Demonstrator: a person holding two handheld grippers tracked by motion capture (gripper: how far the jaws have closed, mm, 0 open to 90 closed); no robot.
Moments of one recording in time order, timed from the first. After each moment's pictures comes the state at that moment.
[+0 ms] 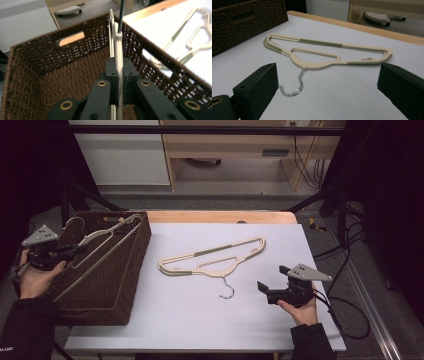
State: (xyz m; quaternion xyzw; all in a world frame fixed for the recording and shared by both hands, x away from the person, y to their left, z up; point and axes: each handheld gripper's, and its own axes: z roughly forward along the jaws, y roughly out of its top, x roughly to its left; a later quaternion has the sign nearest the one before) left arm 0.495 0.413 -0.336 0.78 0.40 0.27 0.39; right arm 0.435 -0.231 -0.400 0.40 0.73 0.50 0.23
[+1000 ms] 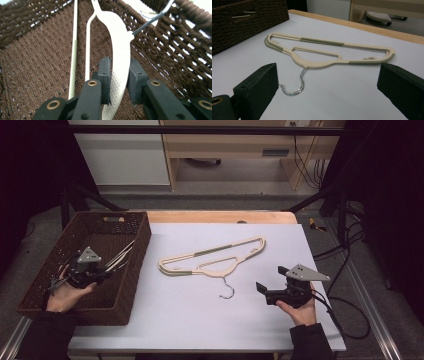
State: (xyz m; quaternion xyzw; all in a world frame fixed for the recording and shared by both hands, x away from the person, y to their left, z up) left arm 0.490 0.356 -0.388 0.85 0.39 0.22 0.26; right arm 0.435 -0.228 -0.401 0.40 0.74 0.50 0.23
